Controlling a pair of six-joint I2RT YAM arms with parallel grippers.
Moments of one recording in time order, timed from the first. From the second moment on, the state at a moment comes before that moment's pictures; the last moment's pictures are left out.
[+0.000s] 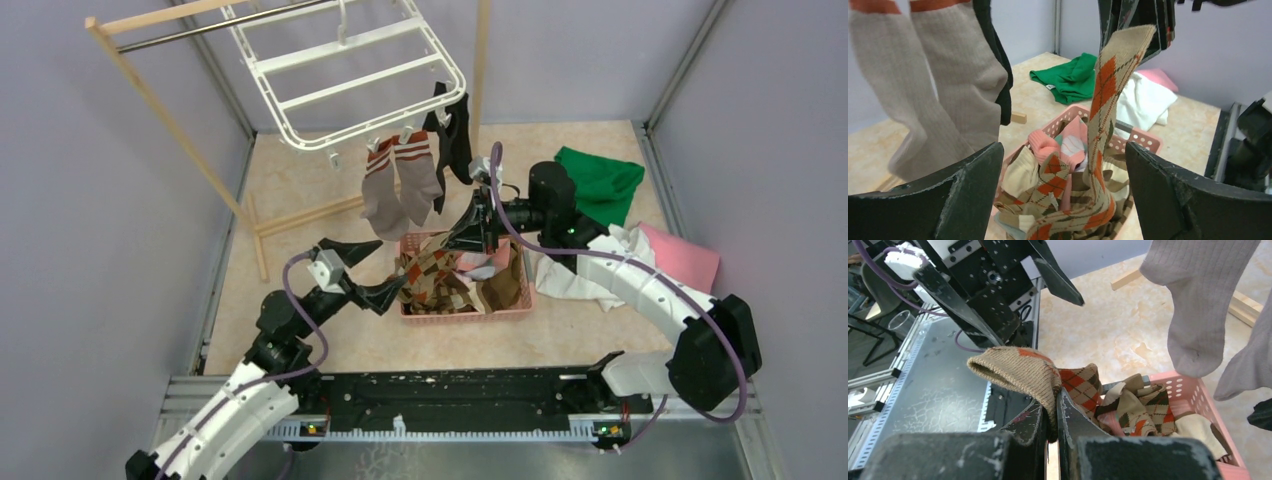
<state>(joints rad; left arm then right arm) -0.59 0.36 0.27 0.35 0.30 -0.15 0.58 1.30 0.99 0.14 -1.02 0.18</state>
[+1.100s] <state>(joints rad) -0.59 0.75 0.38 0.79 0.50 -0.32 0.60 1.30 0.99 0.26 -1.09 0.22</state>
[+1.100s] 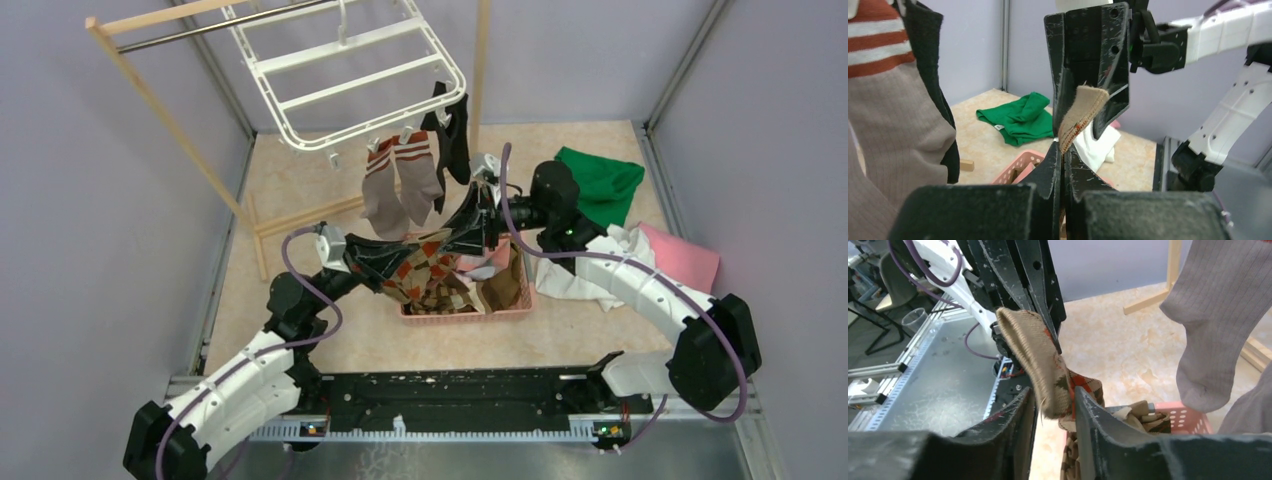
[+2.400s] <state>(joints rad) -0.59 0.66 0.31 1.10 0.34 -0.70 0.73 1.35 1.00 0.85 -0.97 0.49</state>
